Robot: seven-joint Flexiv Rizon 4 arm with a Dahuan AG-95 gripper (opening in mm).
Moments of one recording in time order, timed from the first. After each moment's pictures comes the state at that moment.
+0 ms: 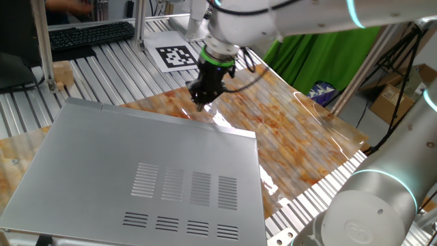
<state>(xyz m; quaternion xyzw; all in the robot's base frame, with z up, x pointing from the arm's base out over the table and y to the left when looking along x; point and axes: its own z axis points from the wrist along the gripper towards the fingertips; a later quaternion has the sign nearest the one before) 0.512 0.007 0.161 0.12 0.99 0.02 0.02</state>
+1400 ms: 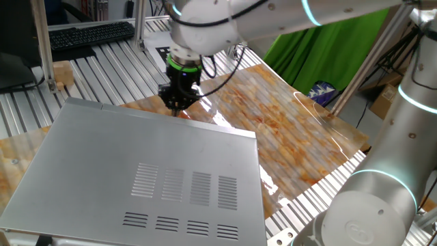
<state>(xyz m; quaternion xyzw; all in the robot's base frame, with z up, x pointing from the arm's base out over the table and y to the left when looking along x) 0.539 0.073 0.132 0.24 0.97 0.00 0.00</state>
